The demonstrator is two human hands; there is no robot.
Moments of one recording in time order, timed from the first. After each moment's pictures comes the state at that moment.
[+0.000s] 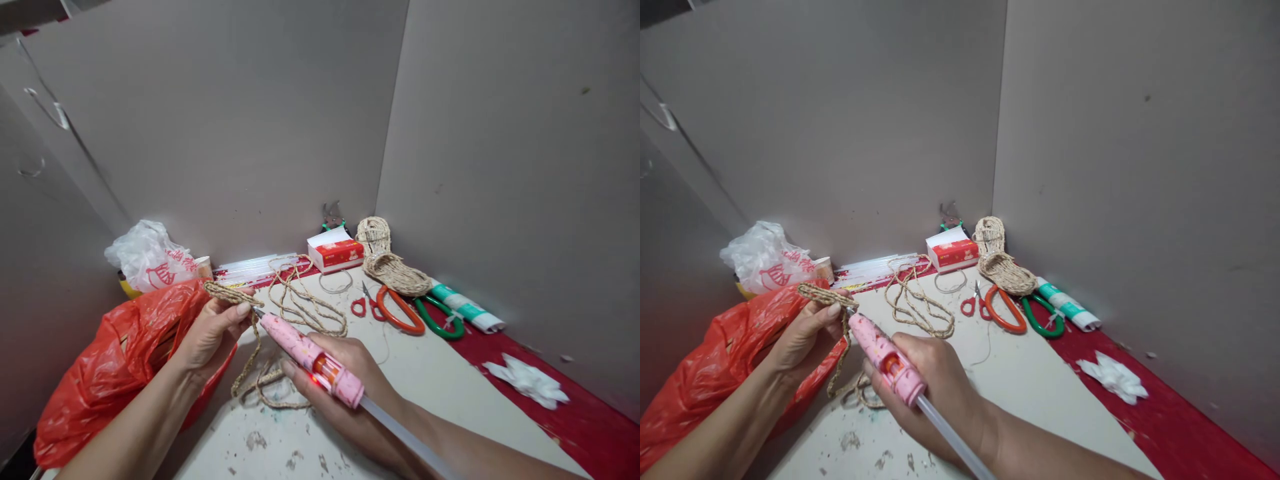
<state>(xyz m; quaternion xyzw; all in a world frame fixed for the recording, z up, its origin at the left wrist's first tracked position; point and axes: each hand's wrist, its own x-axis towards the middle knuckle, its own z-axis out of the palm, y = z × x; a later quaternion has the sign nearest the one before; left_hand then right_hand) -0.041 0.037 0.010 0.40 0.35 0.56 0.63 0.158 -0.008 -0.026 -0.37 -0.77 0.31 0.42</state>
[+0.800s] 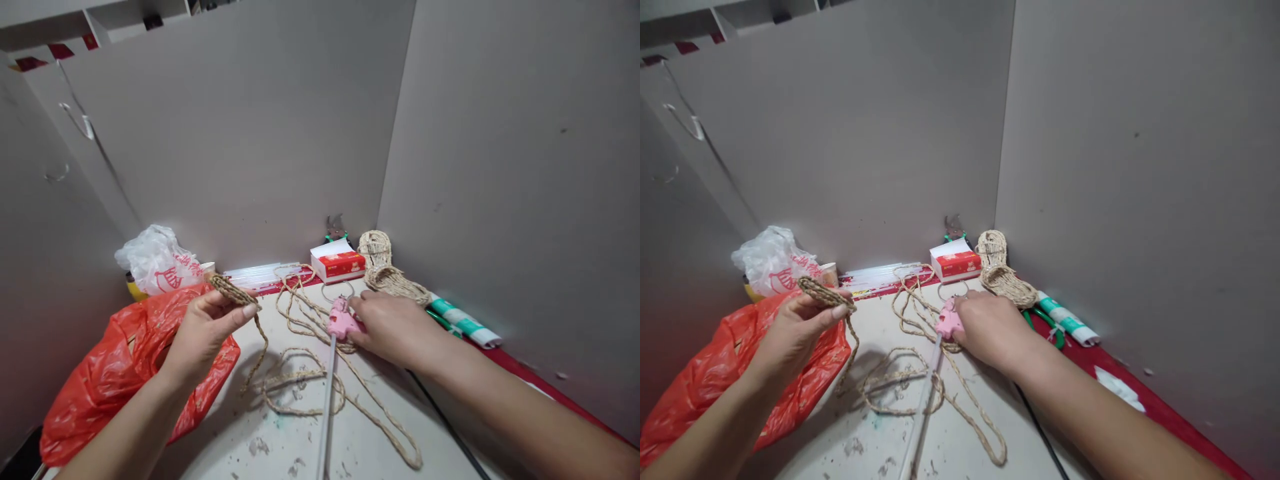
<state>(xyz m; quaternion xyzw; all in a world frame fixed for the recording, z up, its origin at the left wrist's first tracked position) -0.048 0.020 0.035 0.55 0.41 0.56 0.46 0.214 0.055 0.003 -0.59 -0.81 0.00 0.08</state>
